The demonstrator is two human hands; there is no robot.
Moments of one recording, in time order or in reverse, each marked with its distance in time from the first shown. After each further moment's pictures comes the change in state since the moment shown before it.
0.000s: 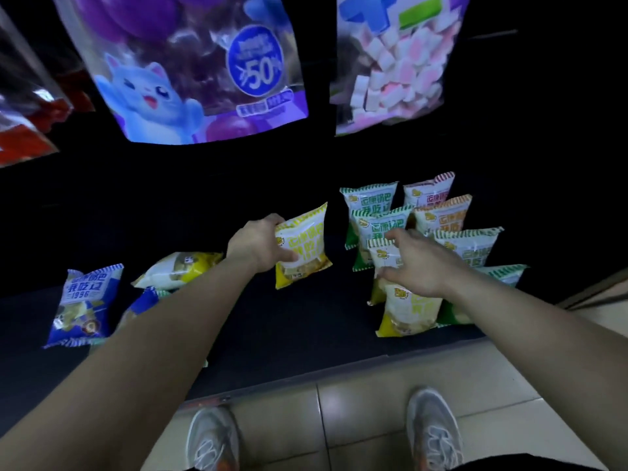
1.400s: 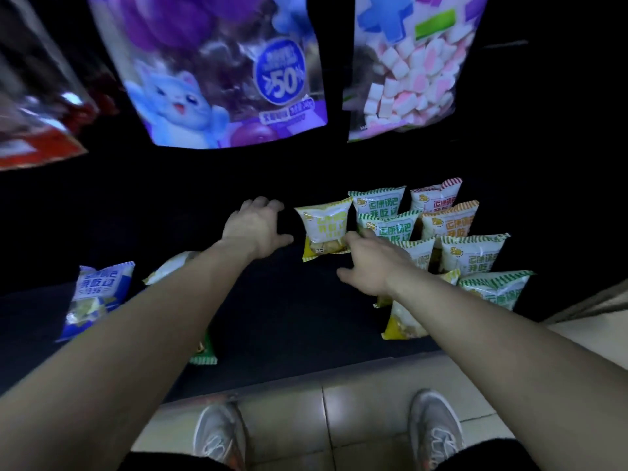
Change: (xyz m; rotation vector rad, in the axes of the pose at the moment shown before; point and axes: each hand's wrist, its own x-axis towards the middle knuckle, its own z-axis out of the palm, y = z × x) left_hand 0.005 -0.010 -0.039 0.251 0.047 0.124; right_hand 0.011 -0.090 0.004 -0.094 -0.016 -0.083
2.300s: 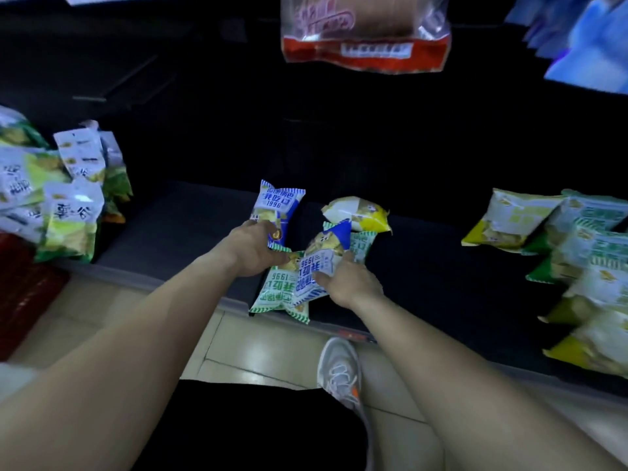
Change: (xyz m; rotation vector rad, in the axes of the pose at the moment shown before) left_hand -0.241 -0.299 0.017 -0.345 -0.190 -0.496; right_hand 0.021 -0.326 0.187 0.307 -0.226 0.007
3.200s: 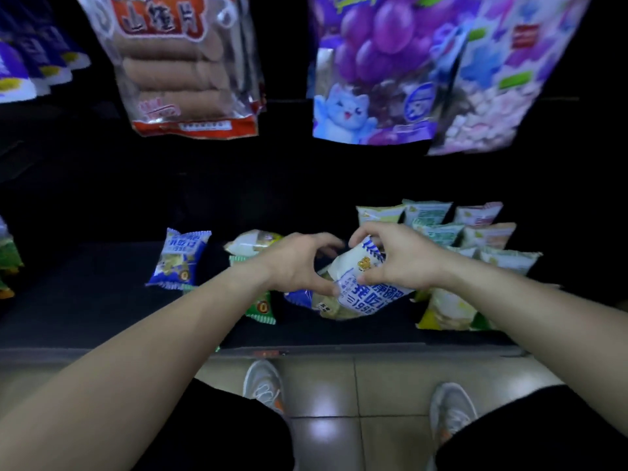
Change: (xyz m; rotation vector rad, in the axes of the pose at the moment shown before) left_hand -0.079 0.256 0.017 -0.069 -0.166 0.767; right_hand -0.159 0.141 -0.259 0.039 0.121 -0.368
